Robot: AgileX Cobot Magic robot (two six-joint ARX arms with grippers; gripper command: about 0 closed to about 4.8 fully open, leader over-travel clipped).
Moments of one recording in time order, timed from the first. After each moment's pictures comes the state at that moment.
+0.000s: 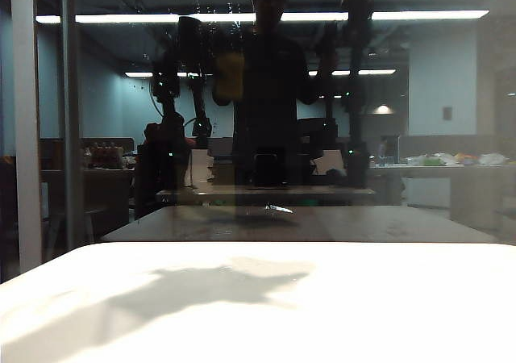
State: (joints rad) left arm -0.47 1.10 1.28 -0.73 0.38 -0.06; right arm 0.13 0.85 1.45 -0.88 -0.23 -0.08
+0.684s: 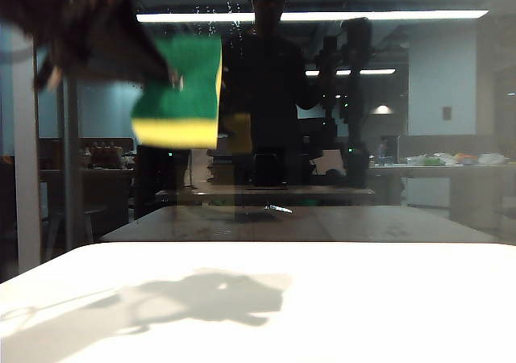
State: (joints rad) left arm -0.47 1.12 0.70 -0.10 0.45 -0.22; right arm 0.13 0.64 1.17 -0.74 -0.22 -0.06
